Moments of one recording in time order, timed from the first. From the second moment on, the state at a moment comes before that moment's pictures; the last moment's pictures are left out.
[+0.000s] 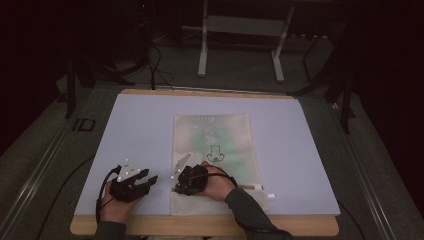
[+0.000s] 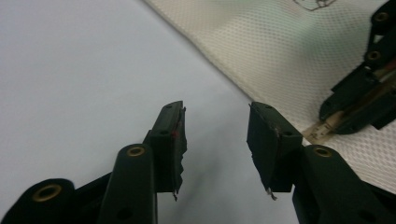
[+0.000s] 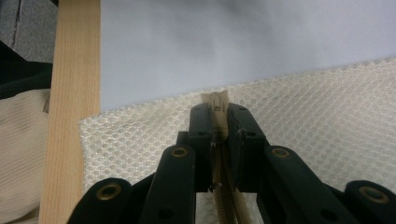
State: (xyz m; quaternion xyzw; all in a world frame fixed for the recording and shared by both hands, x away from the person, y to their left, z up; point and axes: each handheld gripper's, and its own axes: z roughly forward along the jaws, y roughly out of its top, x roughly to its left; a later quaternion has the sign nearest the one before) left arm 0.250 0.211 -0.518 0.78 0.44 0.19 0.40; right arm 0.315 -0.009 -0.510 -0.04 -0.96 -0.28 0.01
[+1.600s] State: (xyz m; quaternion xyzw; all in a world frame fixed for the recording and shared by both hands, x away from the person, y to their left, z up) left arm 0.236 0.176 -0.525 0.86 0.30 0.10 0.40; right arm 0.318 -0.010 -0.514 -0.04 -0.96 -0.29 0.02
